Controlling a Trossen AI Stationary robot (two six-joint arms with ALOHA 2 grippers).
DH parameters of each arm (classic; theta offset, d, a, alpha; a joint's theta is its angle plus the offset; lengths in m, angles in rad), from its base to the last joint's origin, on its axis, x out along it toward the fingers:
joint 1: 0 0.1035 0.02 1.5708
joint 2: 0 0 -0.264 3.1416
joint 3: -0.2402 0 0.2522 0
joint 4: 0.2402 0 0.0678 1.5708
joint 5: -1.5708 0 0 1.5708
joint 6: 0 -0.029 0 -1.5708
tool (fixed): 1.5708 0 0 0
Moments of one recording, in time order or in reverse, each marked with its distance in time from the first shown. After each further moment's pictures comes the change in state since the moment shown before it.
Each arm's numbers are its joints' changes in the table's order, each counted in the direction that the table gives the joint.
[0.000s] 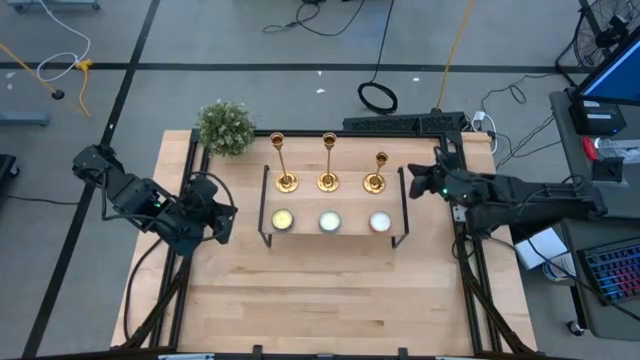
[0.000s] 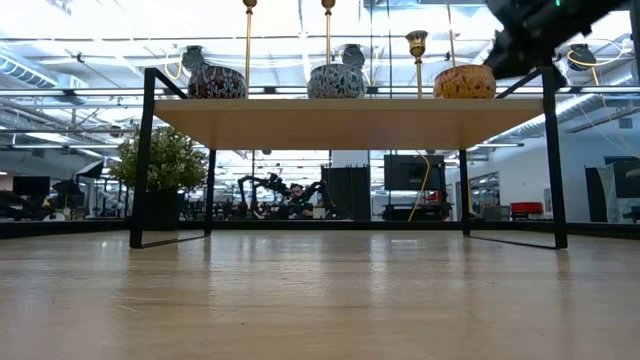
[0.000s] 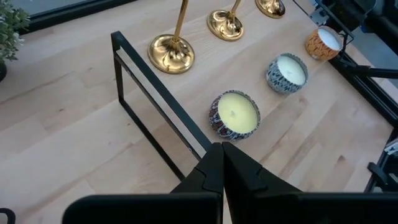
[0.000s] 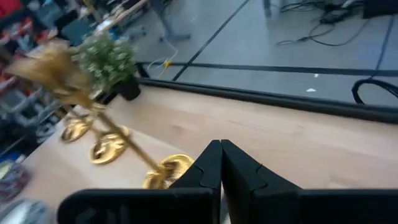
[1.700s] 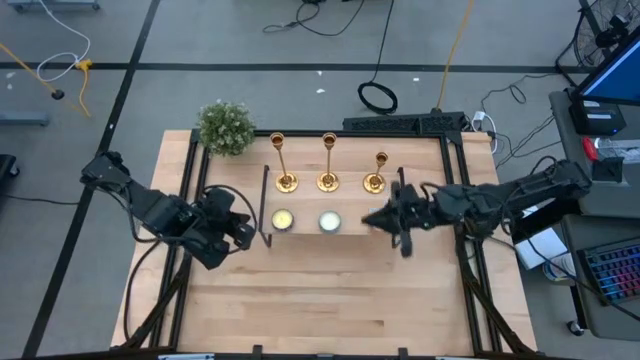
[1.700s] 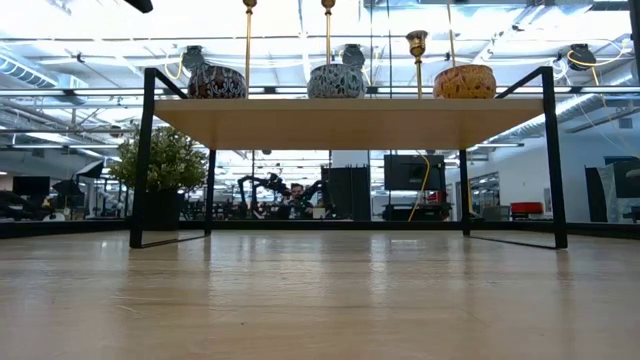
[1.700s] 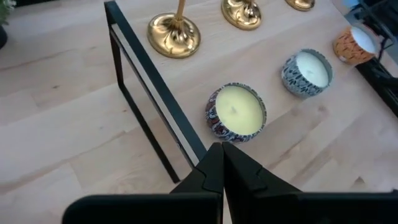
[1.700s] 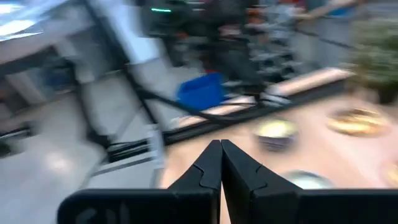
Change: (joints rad) left arm 0.032 -0.162 0.000 -0.031 -0.008 0.143; right arm 0.309 -0.377 -0.209 -0.577 0.529 0.375
